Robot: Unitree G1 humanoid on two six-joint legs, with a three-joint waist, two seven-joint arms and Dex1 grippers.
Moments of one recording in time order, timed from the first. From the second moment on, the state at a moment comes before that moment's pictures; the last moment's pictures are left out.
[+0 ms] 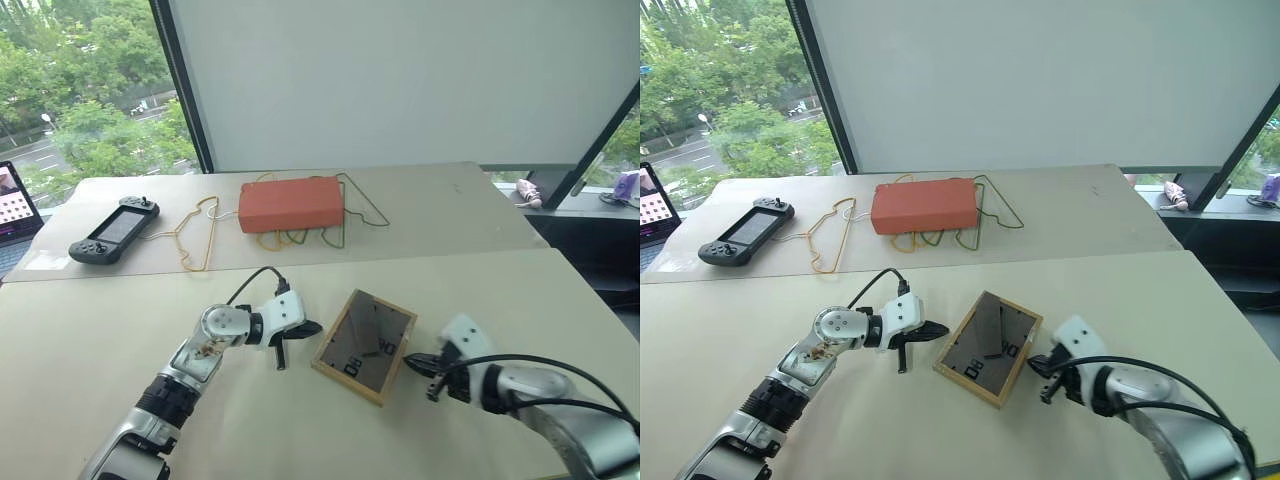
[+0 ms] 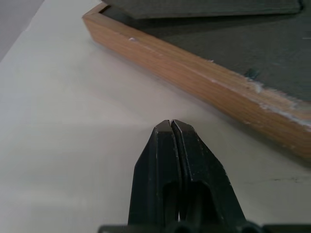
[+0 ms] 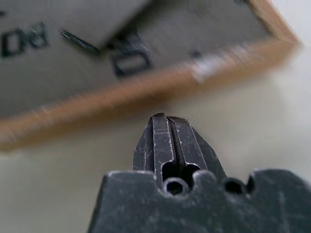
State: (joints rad) left arm -0.51 0.49 -0.33 0.21 -0.04 0.06 -1.02; right arm -0.04 -0.71 0.07 -0.55 0.44 0.83 0.56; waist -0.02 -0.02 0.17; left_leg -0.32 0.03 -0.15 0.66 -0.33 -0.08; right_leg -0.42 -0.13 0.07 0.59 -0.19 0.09
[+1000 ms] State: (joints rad) left arm -0.09 0.77 -0.12 -0.29 -0.17 0.36 -1.01; right arm -0.26 -0.66 0.28 -0.43 0.25 0.77 0.62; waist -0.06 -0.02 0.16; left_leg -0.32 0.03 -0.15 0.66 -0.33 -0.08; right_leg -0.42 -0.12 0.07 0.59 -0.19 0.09
